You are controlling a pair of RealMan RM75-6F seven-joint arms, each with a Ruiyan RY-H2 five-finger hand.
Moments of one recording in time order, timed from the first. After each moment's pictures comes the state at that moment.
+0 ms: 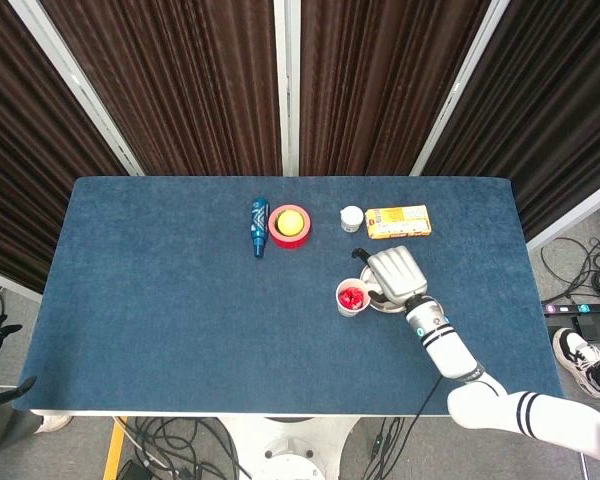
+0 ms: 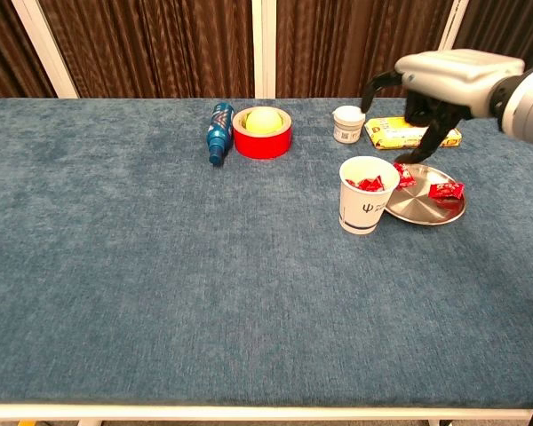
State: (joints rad) left arm 0.05 -1.21 -0.03 -1.44 1.46 1.55 -0.10; right arm 0.77 -1.44 0.17 -1.51 -1.06 0.96 -0.42
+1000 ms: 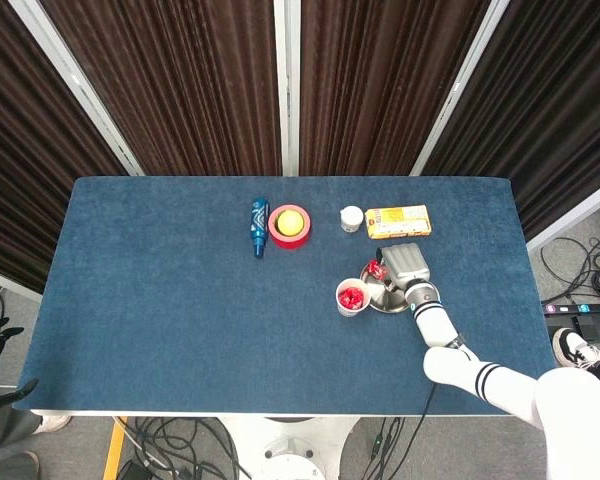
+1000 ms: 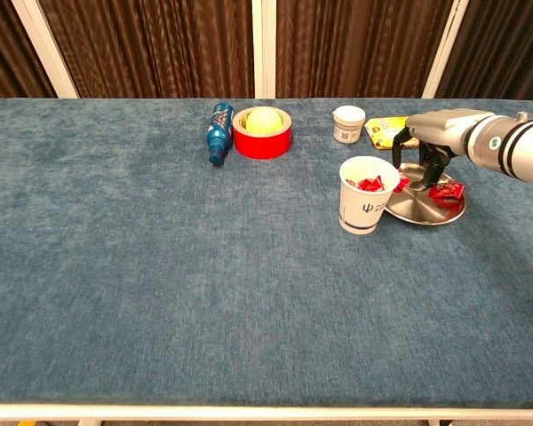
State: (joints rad) left arm 0.06 -1.21 -0.02 -1.45 1.45 1.55 -0.10; right arm 0.90 -1.67 0.16 -1.06 -0.70 0.69 -0.53
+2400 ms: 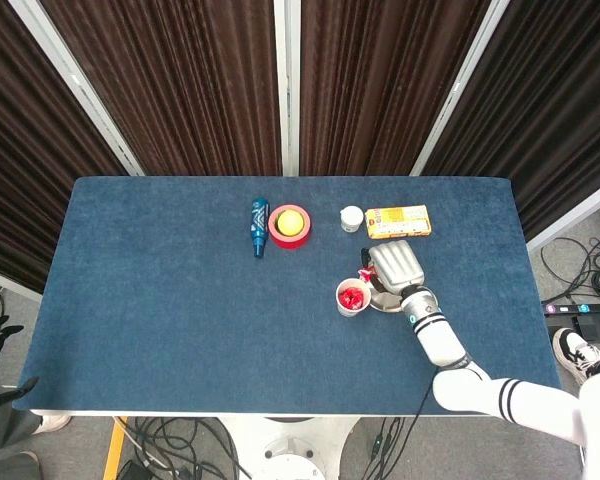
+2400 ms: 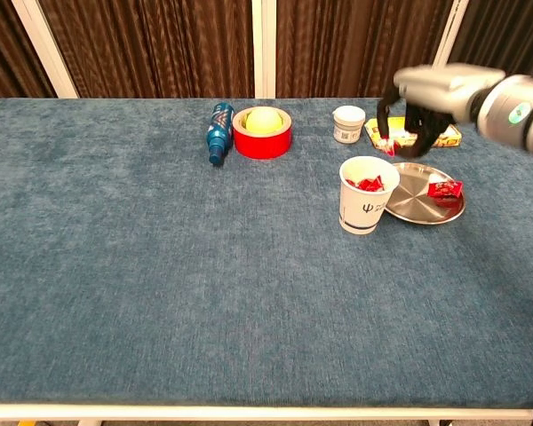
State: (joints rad) left arm 0.06 -1.22 -0.03 -1.41 1.46 1.56 -0.13; right arm 0.84 -1.48 0.18 -1.48 -0.89 0.92 -0.48
